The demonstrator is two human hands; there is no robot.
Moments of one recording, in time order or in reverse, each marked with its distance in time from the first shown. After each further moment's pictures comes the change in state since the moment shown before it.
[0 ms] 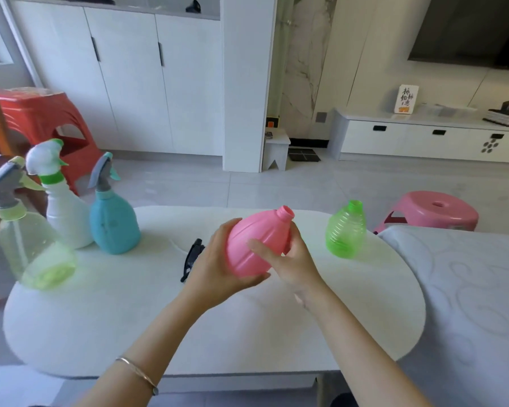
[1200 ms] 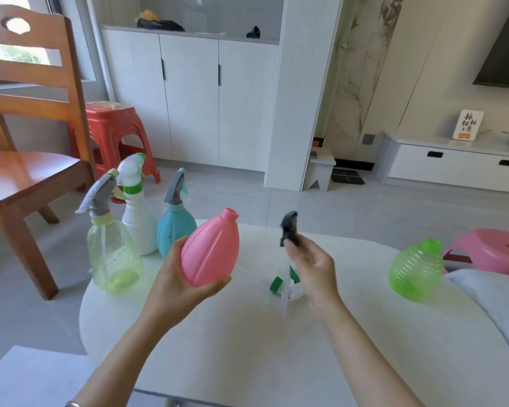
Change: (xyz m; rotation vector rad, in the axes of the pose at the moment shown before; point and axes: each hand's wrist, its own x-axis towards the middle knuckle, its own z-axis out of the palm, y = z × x) left_hand -0.031 -0.073 -0.126 0.008 0.303 -0.207; right_hand 0.046 0.013 0.077 0.015 0.101 -0.028
